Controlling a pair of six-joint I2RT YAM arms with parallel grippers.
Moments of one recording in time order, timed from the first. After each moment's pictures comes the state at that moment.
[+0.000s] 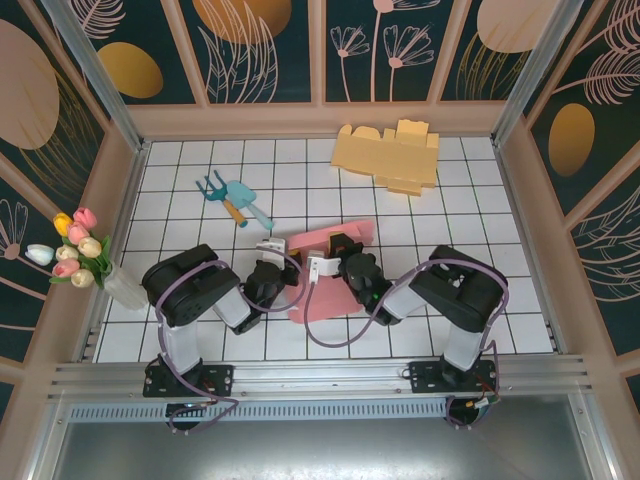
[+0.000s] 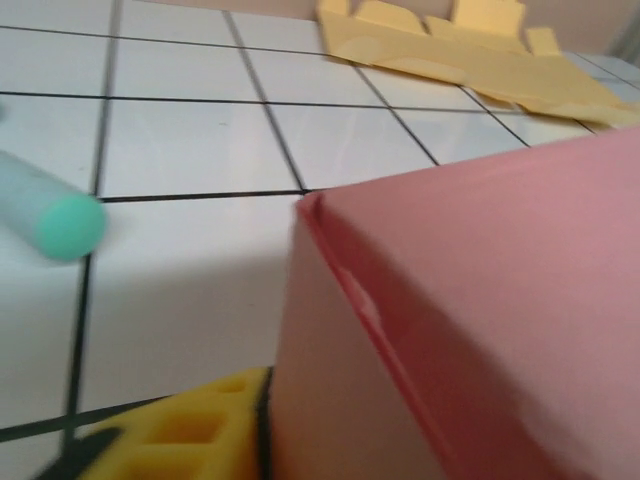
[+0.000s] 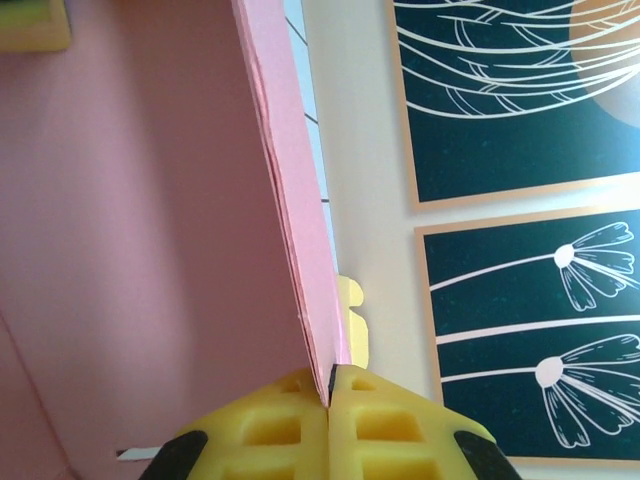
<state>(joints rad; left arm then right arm) -0.80 1.88 0.34 1.21 -0.45 -0.37 0.93 1.79 0.49 1.11 0.48 -1.24</state>
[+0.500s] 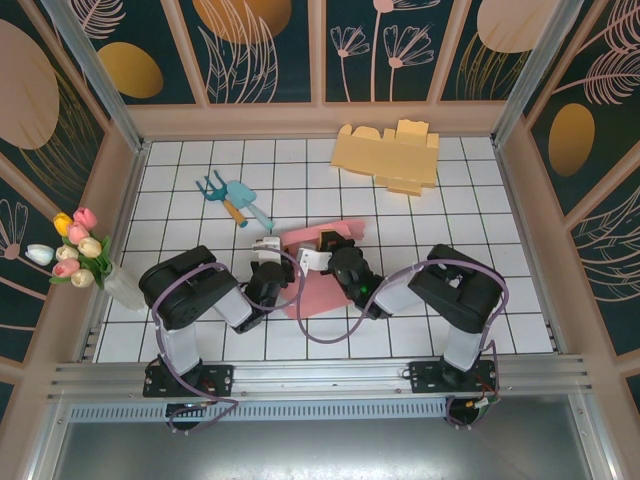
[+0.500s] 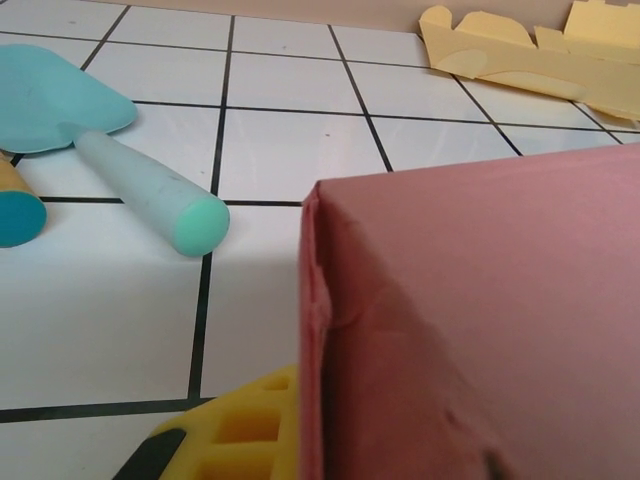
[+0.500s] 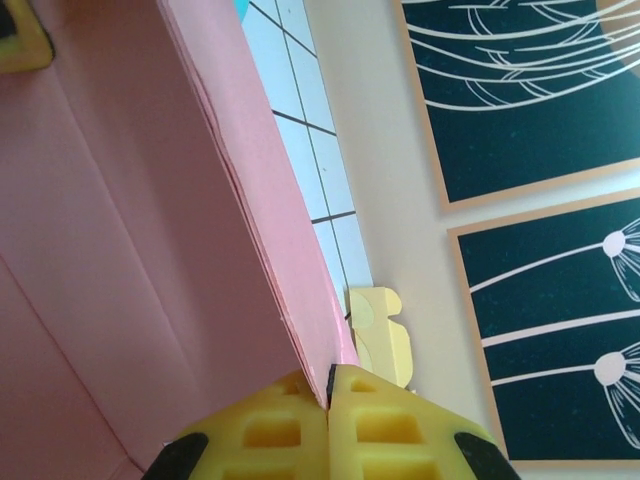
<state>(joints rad) -0.82 1.86 0.37 1.12 -0.61 -0.40 0.95 1.80 0.59 0.96 0.51 -1.07</state>
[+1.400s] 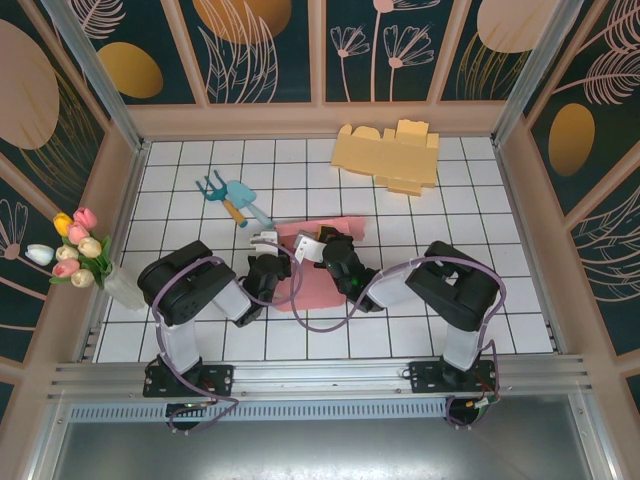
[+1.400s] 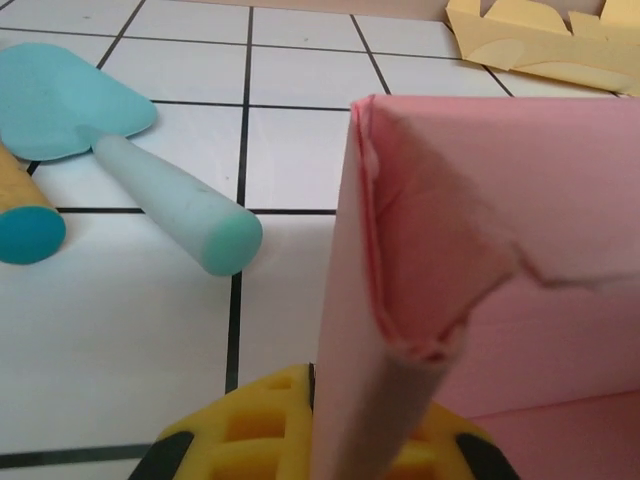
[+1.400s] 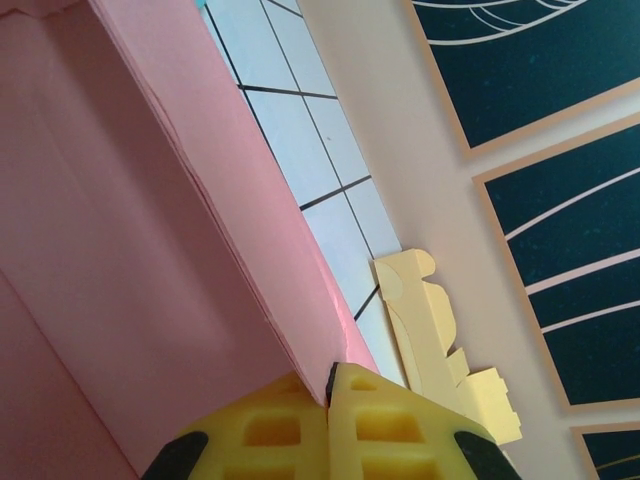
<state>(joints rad) -0.74 1.88 0.40 1.09 -0.56 -0.37 0.95 1.82 0.68 0.83 0.57 -0.87</state>
